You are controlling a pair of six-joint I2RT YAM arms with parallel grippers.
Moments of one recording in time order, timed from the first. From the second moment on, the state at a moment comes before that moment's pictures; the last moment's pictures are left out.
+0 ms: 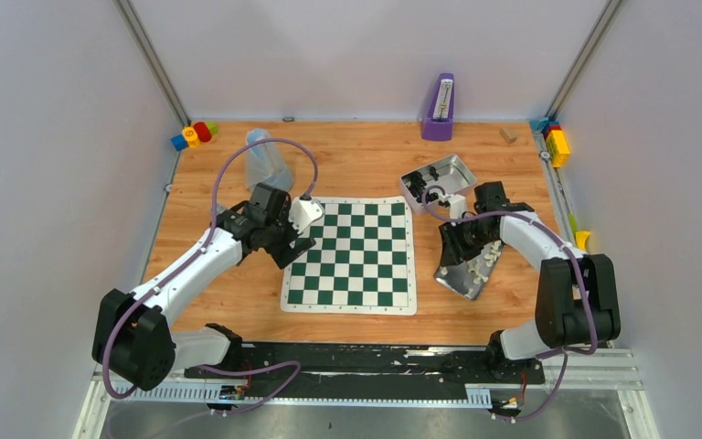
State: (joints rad) left arm -0.46 1.23 0.88 -0.64 0.04 0.53; right arm 0.10 1.47 0.86 -0.68 -0.51 -0.37
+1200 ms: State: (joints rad) left arm -0.46 1.23 0.88 -0.64 0.04 0.53; right arm 0.15 1.48 0.85 -0.70 -0.42 -0.40
